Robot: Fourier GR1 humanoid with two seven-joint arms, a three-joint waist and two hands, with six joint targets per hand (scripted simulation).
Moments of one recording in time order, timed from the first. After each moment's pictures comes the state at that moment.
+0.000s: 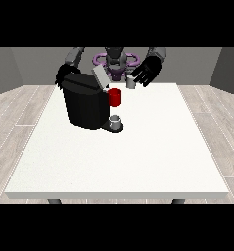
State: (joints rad) left arm -1.04 0.45 0.10 -0.67 -0.60 -0.13 -0.14; right arm -0.30 -0.02 -0.03 -1.32 -0.04 -0.12 -0.08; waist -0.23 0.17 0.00
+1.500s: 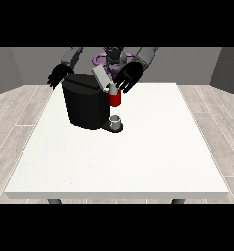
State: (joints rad) left arm -1.17 0.43 0.11 -0.63 -0.64 -0.12 -0.11; right arm -0.34 -0.04 -0.04 -1.39 -0.02 -0.15 -0.03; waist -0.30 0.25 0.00
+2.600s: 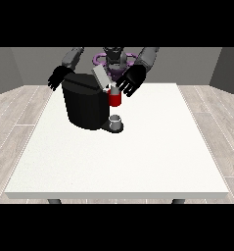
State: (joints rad) left arm -1.17 0.44 0.12 -0.61 -0.66 -0.16 -0.13; right arm -0.32 -0.03 -0.05 -1.40 -0.03 -0.17 -0.06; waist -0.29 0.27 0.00
